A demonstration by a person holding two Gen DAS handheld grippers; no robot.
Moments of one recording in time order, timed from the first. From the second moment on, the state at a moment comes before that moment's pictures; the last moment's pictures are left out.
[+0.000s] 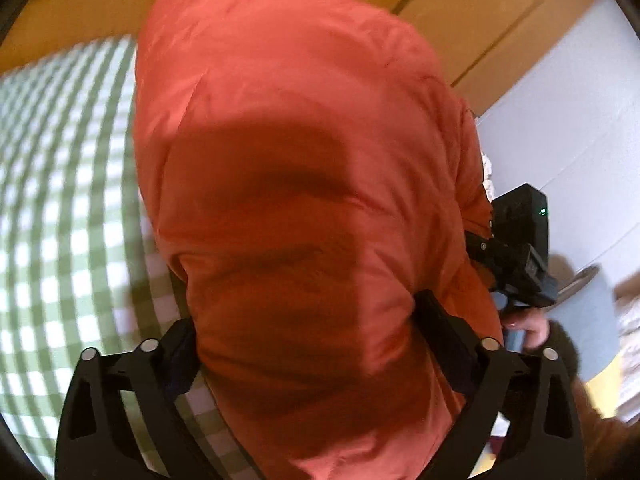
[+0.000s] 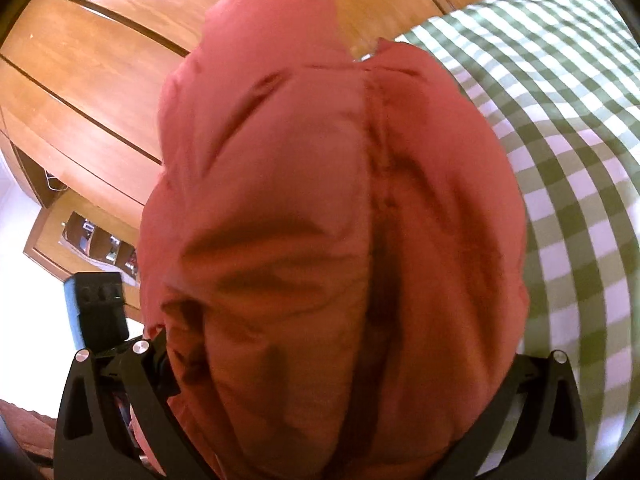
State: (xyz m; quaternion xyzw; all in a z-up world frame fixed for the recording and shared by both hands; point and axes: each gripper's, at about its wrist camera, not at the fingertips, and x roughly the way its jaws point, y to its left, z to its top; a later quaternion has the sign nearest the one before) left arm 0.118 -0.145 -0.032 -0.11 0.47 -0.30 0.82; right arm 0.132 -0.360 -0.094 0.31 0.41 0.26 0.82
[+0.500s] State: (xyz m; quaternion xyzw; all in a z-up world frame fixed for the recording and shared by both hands) left arm 0.080 -0.080 0.012 -0.07 0.36 -0.25 0.90; right arm 0.123 -0.248 -0.073 0.30 0.33 0.28 0.85
